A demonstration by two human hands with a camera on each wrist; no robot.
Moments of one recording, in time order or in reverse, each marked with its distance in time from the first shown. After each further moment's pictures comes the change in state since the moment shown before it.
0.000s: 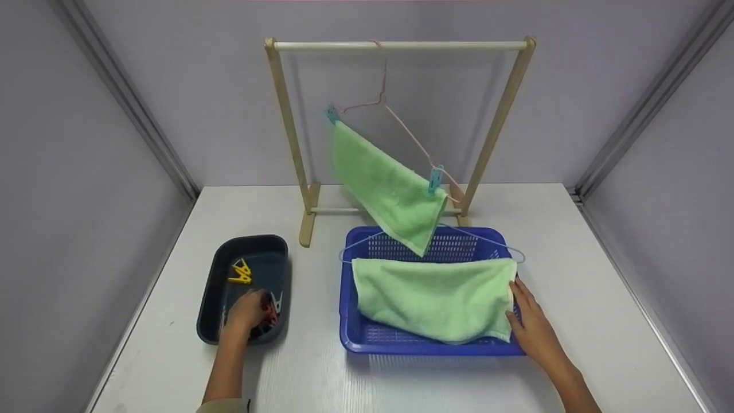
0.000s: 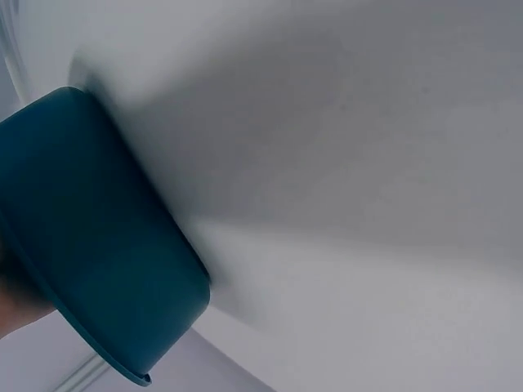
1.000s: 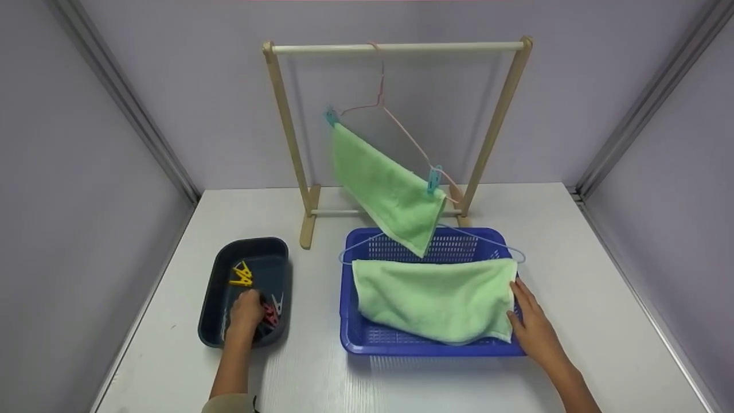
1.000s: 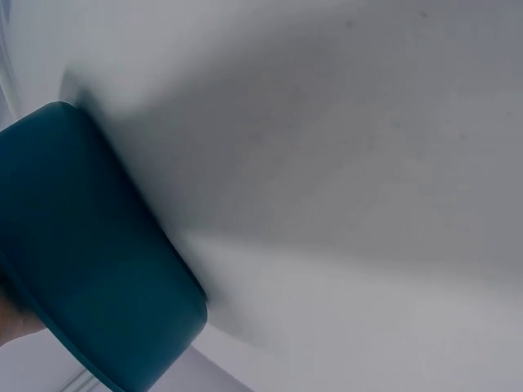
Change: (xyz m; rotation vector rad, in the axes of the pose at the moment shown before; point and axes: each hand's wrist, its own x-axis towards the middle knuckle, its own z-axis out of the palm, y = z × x) left_hand 0.010 -0.001 0.004 -0.040 0.107 -0.156; right_hand 0.000 -0.001 0.001 0.036 0.007 0.018
